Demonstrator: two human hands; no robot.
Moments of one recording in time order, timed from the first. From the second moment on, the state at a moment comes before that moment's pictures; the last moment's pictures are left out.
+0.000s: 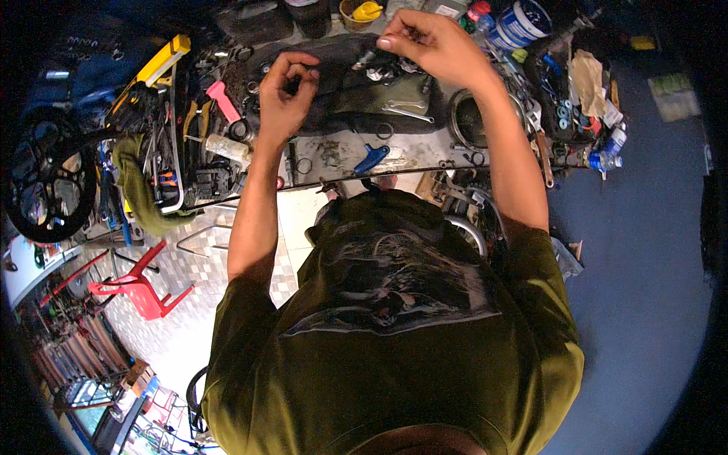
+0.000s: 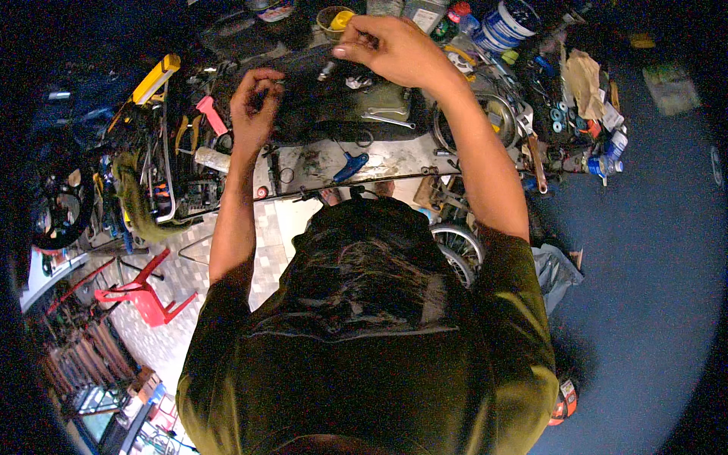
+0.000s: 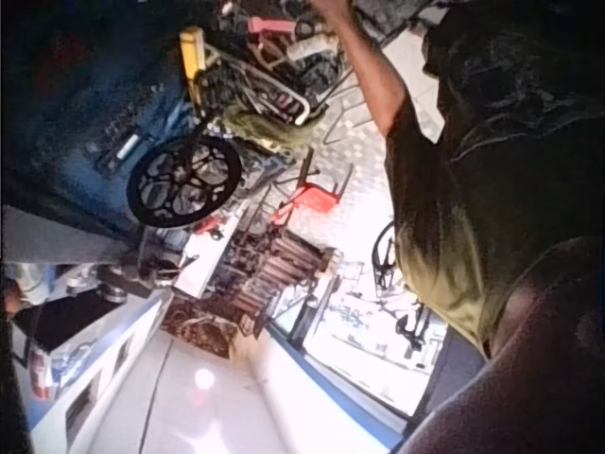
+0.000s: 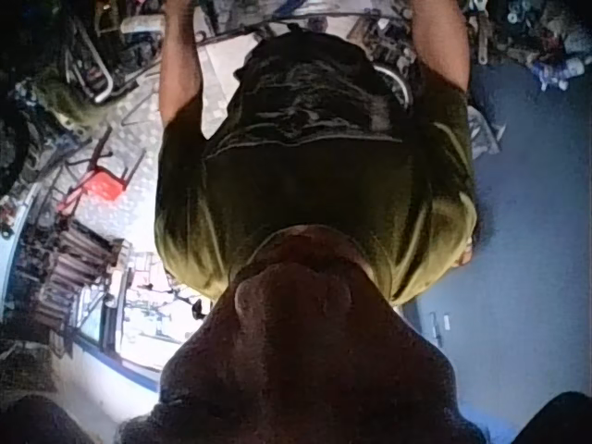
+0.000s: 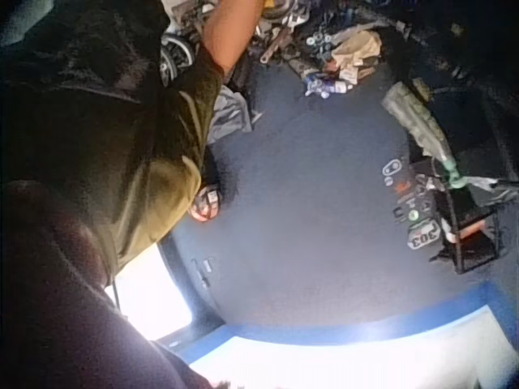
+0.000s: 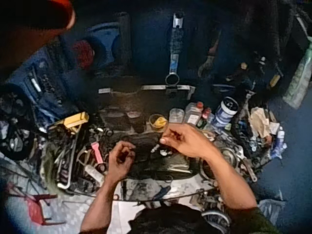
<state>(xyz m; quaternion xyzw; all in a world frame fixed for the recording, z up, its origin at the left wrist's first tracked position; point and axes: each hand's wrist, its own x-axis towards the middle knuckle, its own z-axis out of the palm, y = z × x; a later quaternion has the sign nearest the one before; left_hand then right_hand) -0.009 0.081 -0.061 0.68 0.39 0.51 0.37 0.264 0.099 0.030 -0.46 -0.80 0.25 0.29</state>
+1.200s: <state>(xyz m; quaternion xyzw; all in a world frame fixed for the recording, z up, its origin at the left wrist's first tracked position) -0.065 -0.020 -0.059 0.53 0.50 0.64 0.23 0.220 0.106 -0.022 -0.38 -0.86 0.31 0.12</state>
